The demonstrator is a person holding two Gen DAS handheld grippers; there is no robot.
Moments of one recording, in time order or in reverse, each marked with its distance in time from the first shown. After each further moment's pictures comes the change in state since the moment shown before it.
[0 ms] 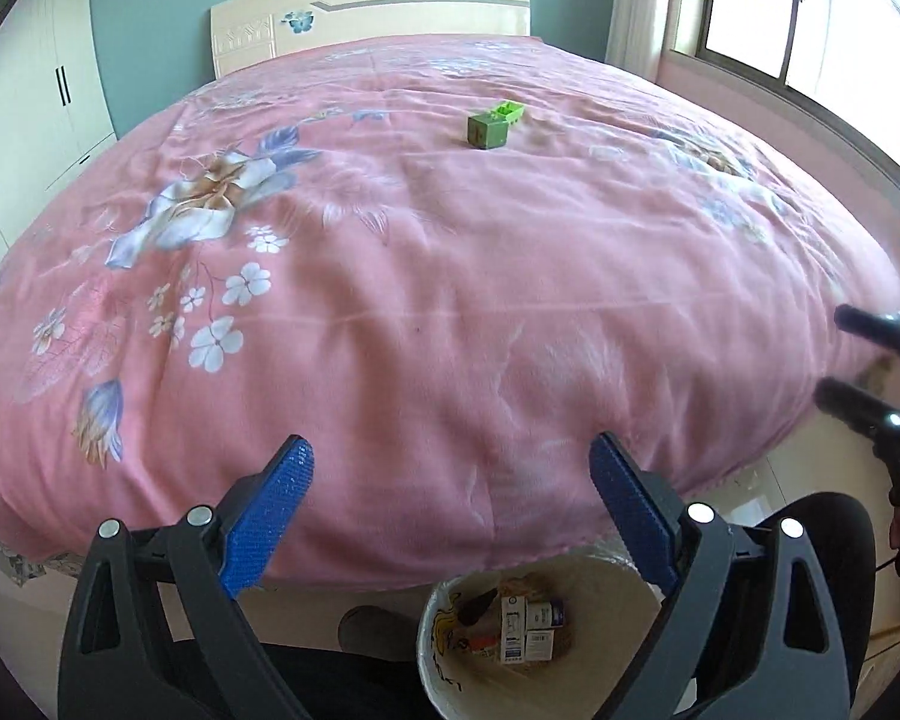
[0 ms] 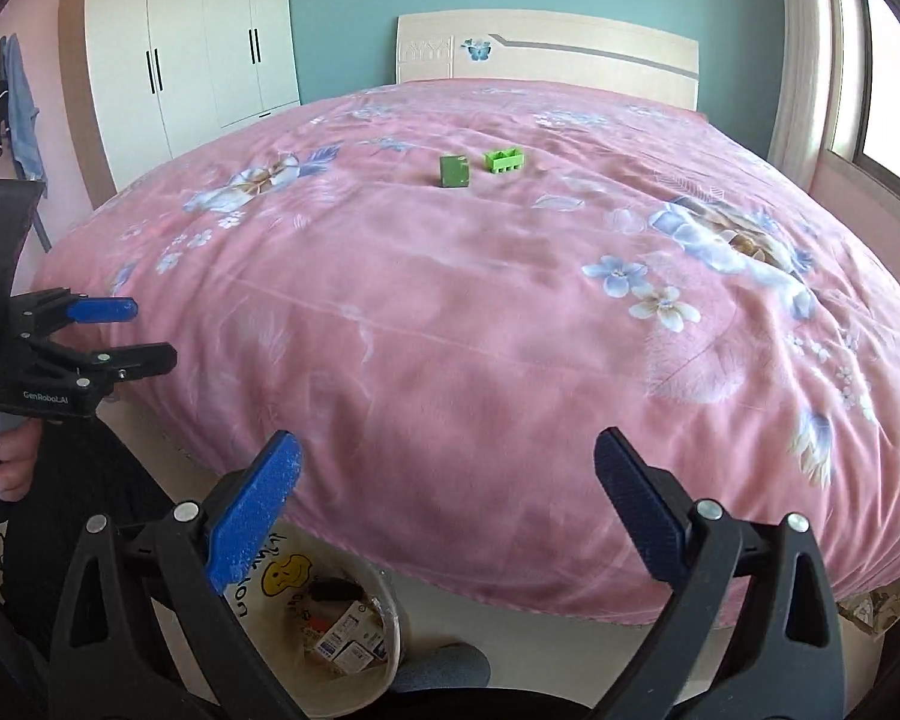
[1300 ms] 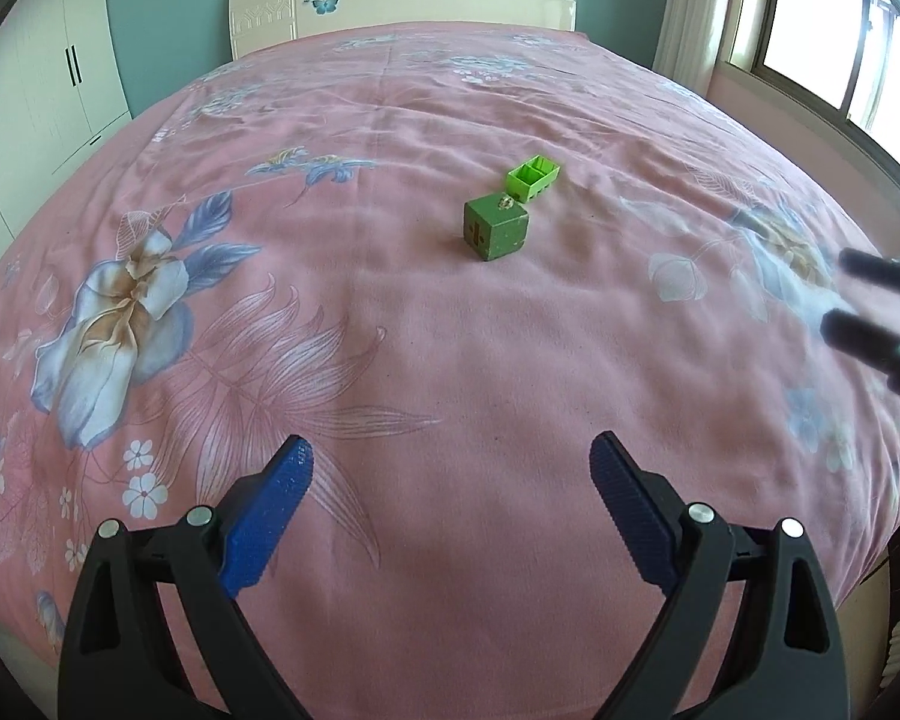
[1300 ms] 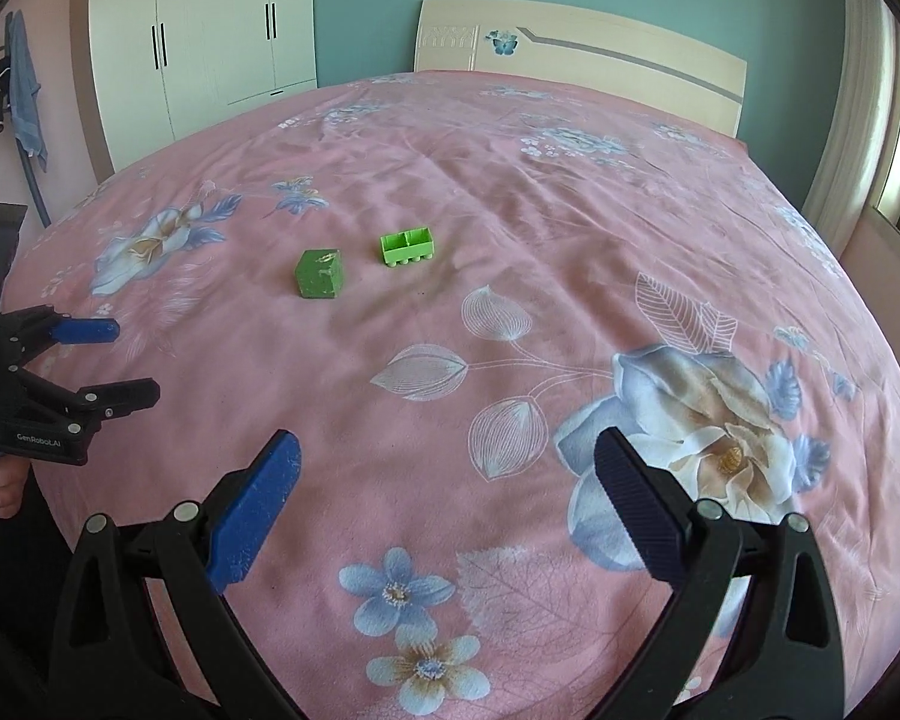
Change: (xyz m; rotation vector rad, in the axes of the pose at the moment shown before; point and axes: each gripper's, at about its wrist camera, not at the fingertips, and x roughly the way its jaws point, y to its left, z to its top) left arm 0.099 -0.033 0.144 -0.061 0.043 0.037; right arm 0.111 -0.116 0.161 -0.139 0.055 0.074
